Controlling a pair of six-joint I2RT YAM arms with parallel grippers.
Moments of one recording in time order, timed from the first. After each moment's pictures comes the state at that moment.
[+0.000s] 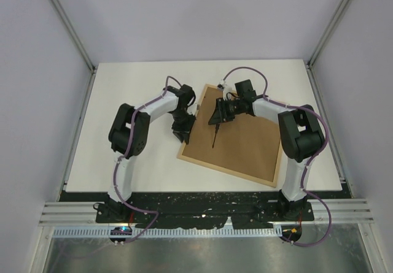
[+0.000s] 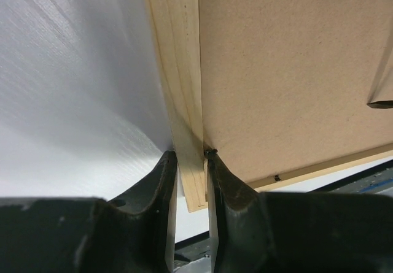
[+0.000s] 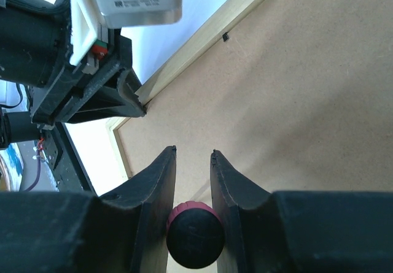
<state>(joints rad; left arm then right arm) -0.54 2.18 1.68 -1.04 0.24 -0.17 0.34 1.95 1.25 -0.21 -0.78 0.15</state>
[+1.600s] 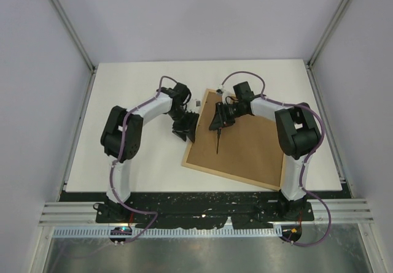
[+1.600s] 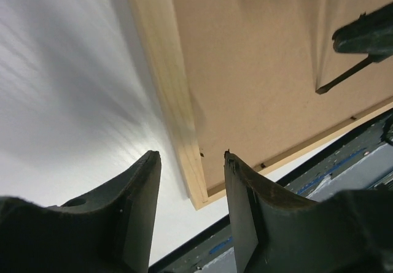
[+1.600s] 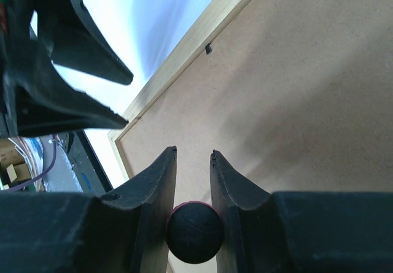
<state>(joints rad) -0.49 2.06 1.54 -0.87 0.45 -0.15 0.33 1.99 1.28 -0.32 -0.82 0.14</state>
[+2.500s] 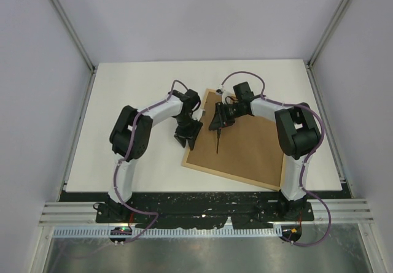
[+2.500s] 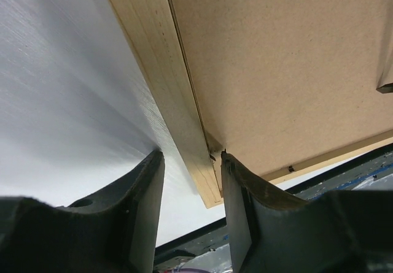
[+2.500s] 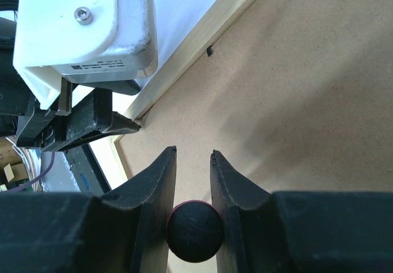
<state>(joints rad) -0.59 2.13 1.60 -1.01 0.29 -0.13 0.33 1.99 1.27 -0.31 -0.82 0.14</state>
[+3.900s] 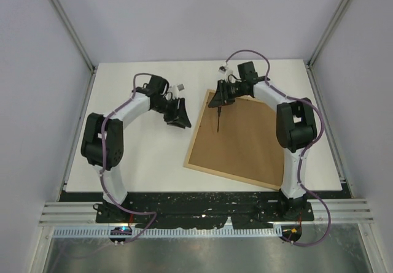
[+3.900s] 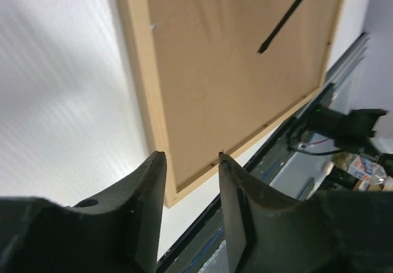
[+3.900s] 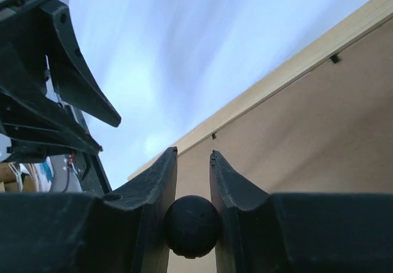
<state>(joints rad) -0.34 1.88 1.34 -0.63 0.69 -0.28 0.28 2.10 1.60 -0.41 -0.88 0.14</state>
